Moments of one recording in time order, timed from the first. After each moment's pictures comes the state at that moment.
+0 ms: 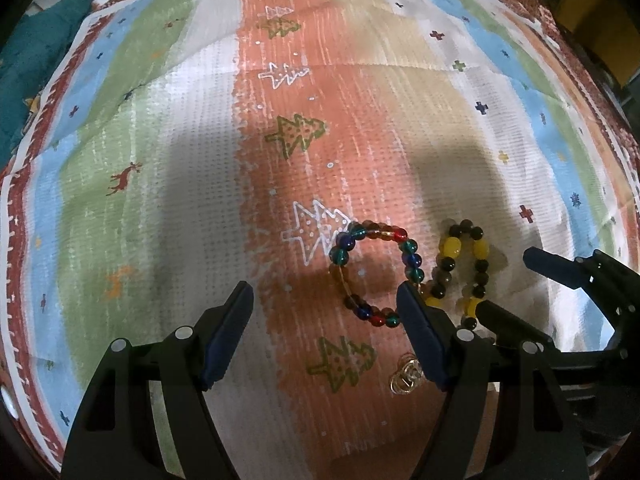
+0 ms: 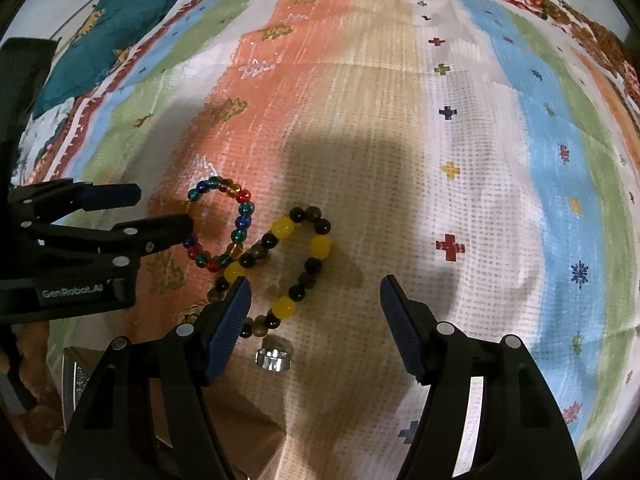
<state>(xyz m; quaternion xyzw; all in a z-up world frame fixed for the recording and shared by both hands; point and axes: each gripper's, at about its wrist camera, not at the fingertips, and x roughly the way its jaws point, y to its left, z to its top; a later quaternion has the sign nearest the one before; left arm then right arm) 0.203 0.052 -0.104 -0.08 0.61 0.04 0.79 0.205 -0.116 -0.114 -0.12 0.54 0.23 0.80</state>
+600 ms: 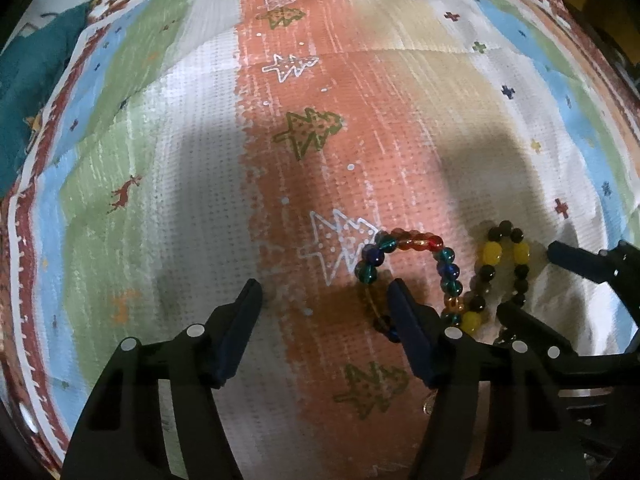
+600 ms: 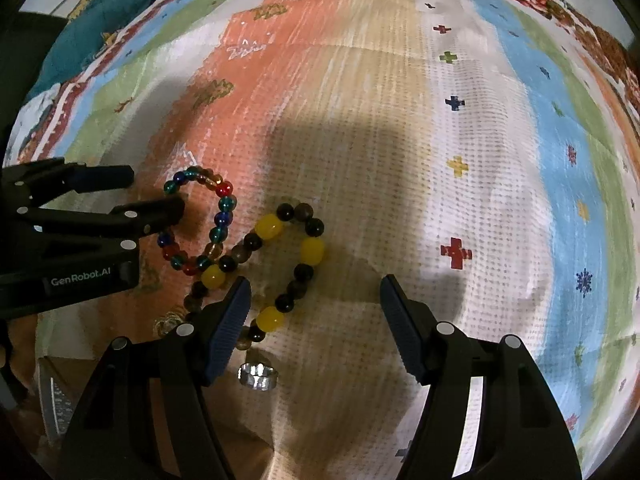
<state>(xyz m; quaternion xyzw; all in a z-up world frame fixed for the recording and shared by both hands) 0.226 0.050 -0.125 -0.04 0.62 0.06 0.78 0.212 -0.107 -0.133 -0.14 0.55 0.21 0.79</state>
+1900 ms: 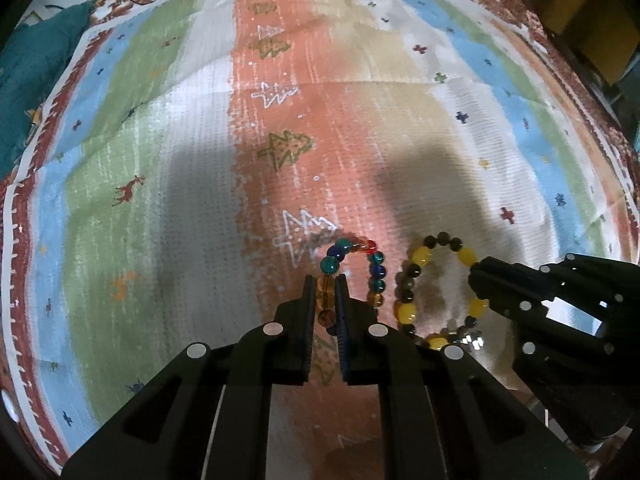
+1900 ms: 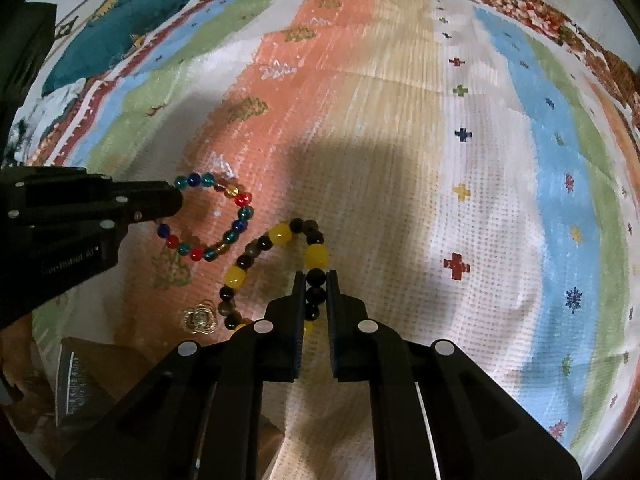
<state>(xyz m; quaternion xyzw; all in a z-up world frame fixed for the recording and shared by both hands) 0.187 0.037 -0.078 -0.09 0.58 0.03 0.81 0.200 -0.110 -0.106 -0.15 0.52 0.25 0.80</state>
